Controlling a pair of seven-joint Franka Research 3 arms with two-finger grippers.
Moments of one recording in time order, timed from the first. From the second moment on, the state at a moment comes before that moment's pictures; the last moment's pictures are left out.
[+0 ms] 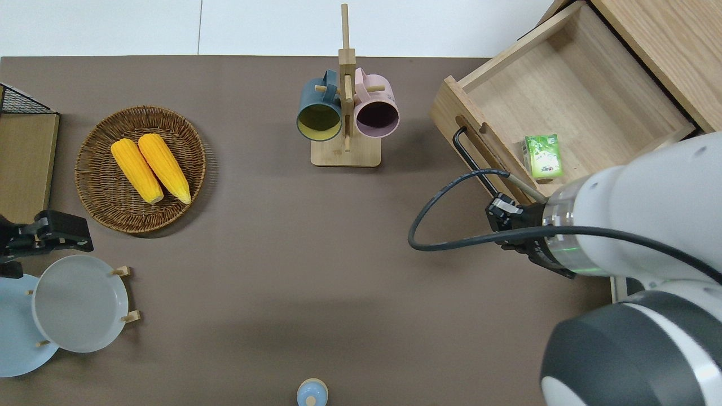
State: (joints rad) left arm 0.02 -0.10 -0.02 -1.64 0.00 1.44 -0.33; right arm -0.01 -0.04 0.34 -1.62 0.06 1.59 1.06
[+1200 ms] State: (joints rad) left arm 0.02 -0.10 -0.02 -1.64 0.00 1.44 -0.33; right arm 0.05 0.05 0.37 -1.76 0.06 1.81 1.19
